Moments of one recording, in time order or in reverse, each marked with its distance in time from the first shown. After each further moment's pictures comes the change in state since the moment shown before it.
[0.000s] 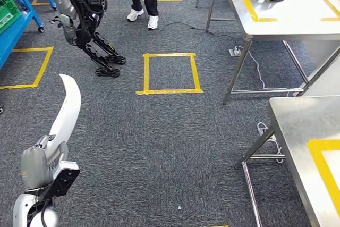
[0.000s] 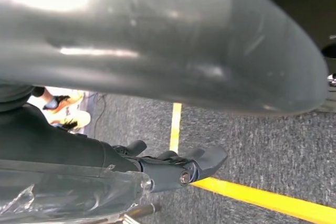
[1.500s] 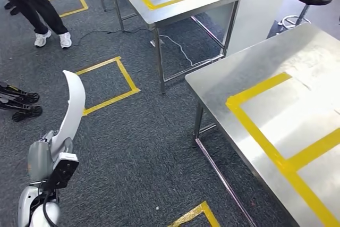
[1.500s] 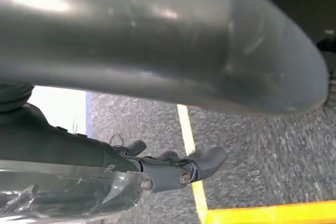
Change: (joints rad) left arm -0.062 -0.021 0.020 0.039 0.078 -0.128 0.001; right arm -0.009 -0.006 -0.009 0.000 0.067 0.038 0.014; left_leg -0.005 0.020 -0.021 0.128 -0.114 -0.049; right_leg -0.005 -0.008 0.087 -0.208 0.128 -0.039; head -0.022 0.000
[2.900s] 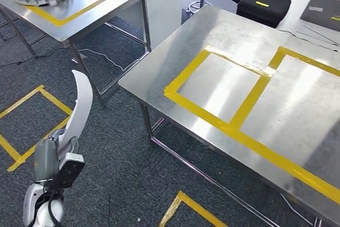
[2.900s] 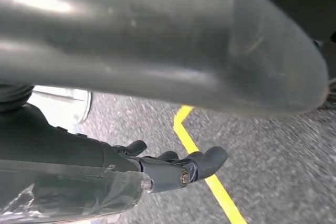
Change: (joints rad) left arm -0.036 -0.033 -0.012 0.037 -0.034 -0.010 -0.053; right arm 0.000 0.000 -0.041 0.000 0.033 0.015 0.023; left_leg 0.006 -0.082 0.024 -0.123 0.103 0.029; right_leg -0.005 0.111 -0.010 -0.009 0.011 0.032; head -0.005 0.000
